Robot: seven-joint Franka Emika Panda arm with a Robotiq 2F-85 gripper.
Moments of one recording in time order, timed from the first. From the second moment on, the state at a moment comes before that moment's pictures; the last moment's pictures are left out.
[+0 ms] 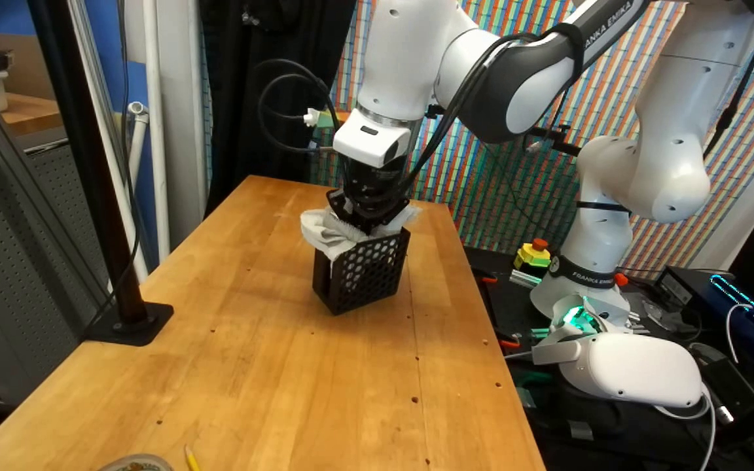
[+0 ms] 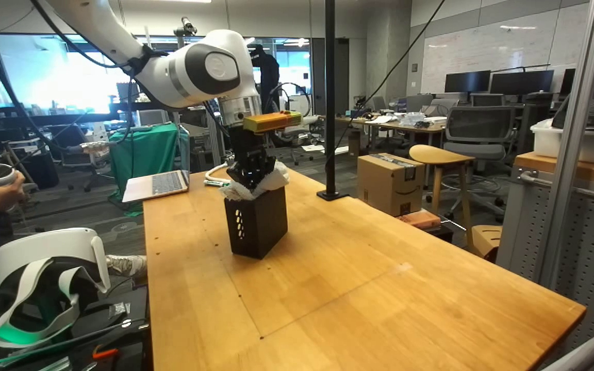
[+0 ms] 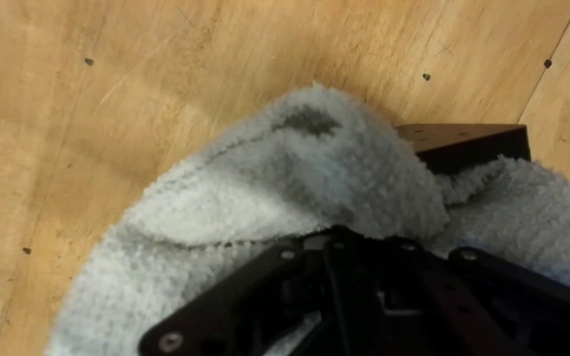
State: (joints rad) arm 0.24 -0.02 0.22 -2.27 -0.24 2.28 -1.48
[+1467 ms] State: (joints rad) arm 0.26 -0.10 0.22 -2.31 -0.22 2.24 -1.68
